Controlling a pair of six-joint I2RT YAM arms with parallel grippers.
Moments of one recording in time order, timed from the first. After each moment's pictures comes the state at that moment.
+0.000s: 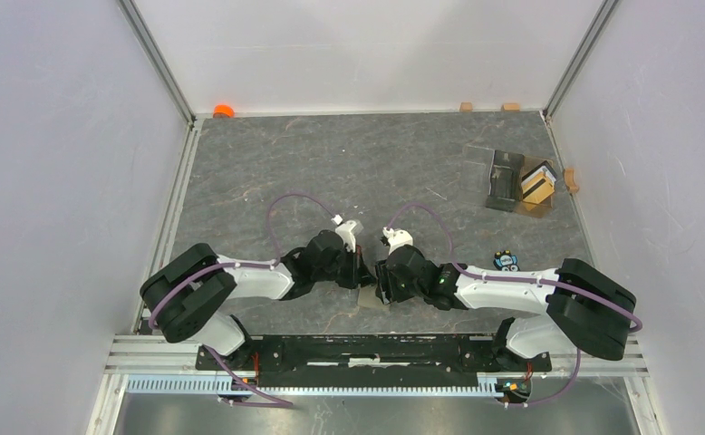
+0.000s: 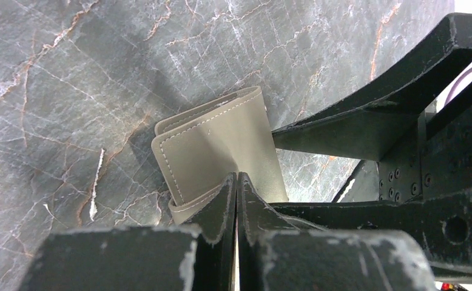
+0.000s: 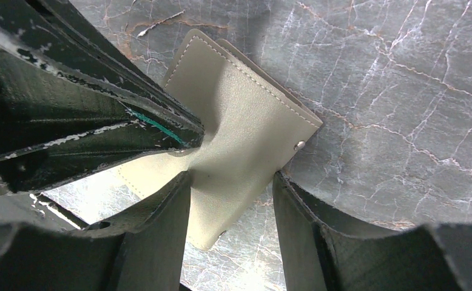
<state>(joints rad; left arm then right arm) -0.87 1.51 0.50 0.37 0.24 -0.70 1.05 1.36 0.55 -0.06 0.17 0.63</state>
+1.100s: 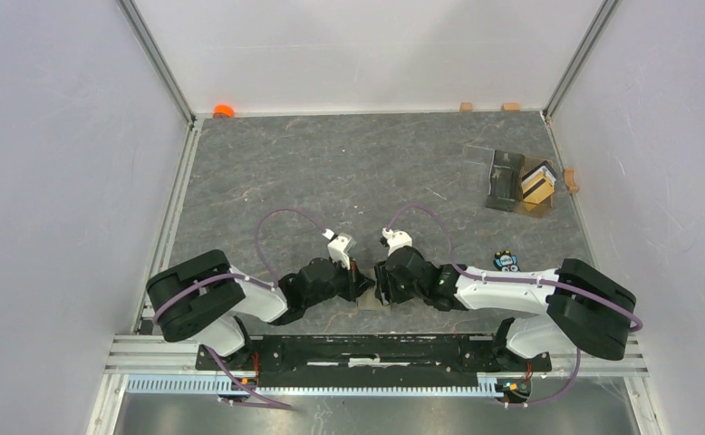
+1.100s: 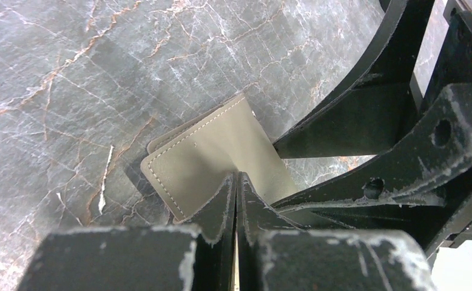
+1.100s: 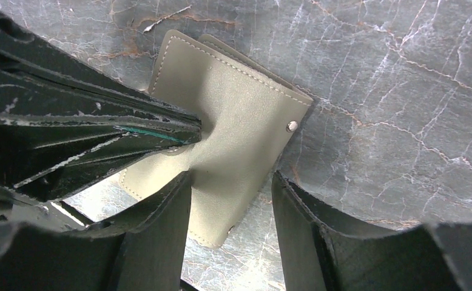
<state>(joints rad) -1.00 1.53 0.28 0.82 -0.01 -0.63 1.05 1.36 0.54 -0.06 0.17 0.63</state>
